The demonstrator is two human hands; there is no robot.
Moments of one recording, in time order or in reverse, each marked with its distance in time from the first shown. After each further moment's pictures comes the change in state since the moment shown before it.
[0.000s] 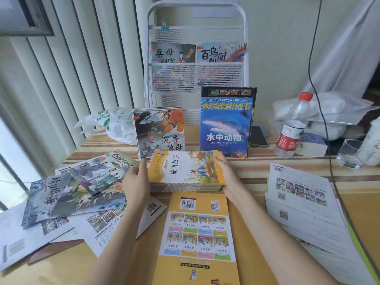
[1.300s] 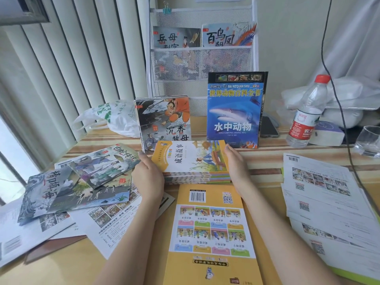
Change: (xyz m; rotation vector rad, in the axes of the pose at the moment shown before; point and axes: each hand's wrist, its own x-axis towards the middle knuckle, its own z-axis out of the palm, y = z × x) left_hand 0.004 -0.009 0.022 0.087 0.189 0.093; right_hand -0.010 0.006 0.011 -0.271 0.225 -0.233
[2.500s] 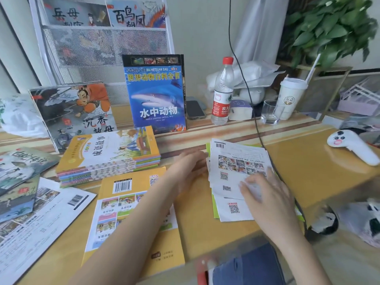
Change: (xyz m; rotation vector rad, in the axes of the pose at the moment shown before) left_hand -0.160 0.085 0.101 -0.575 -1.335 -0.418; right_hand -0.171 0.022 -0.190 -1.046 0.365 0.036
